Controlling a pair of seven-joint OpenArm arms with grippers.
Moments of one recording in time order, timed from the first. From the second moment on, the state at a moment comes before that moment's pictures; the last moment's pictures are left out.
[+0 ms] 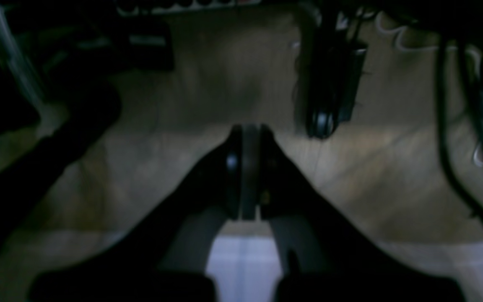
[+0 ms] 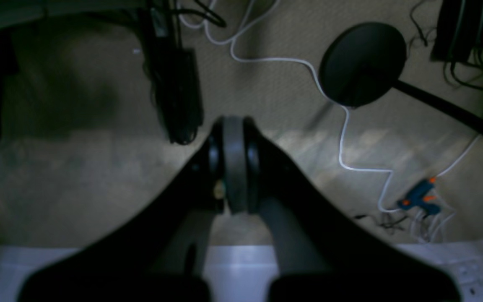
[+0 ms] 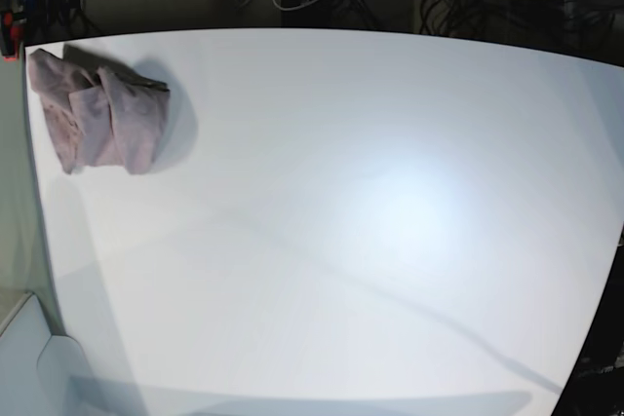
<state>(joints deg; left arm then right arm) 28.3 -5.8 4.4 46.0 -2.3 0.1 9.2 -35.0 2.0 1.9 47.4 0.1 -0.2 -1.8</state>
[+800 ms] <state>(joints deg) 58.1 -12.5 4.3 112.2 -2.4 0.6 10.0 -63.4 7.0 12.8 108.5 0.4 0.1 -2.6</state>
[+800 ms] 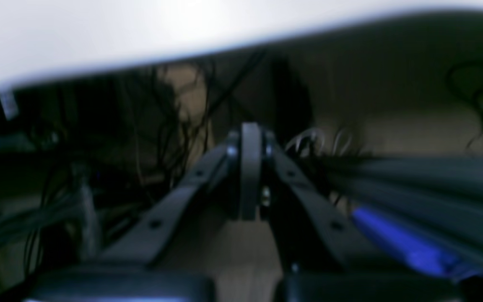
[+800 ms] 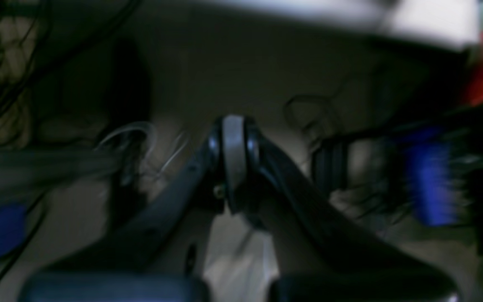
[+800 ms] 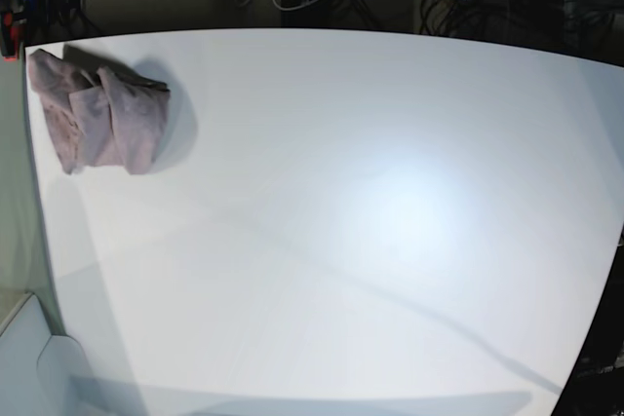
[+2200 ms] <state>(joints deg) 50.9 -11.7 -9.9 116.4 -26.8 0.5 23.7 -38.5 5.3 21.8 116.9 0.4 2.8 -16.7</state>
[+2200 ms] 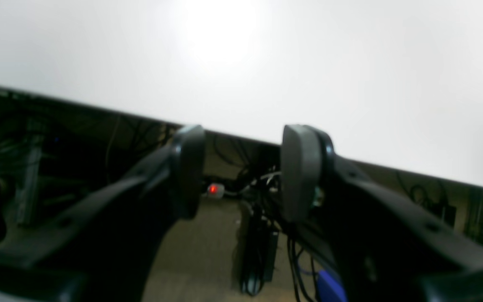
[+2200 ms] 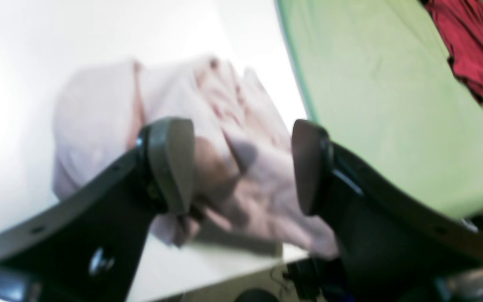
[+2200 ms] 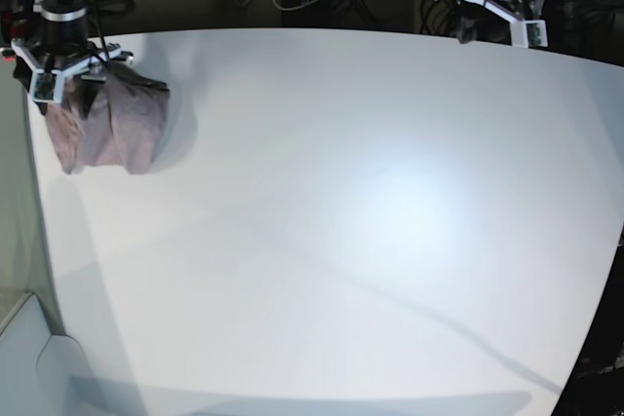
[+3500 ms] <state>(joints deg) 50.5 -11.7 -9.9 116.4 -26.9 0.5 24.0 -15.4 3.7 22.3 116.8 0.2 11.3 -28.3</state>
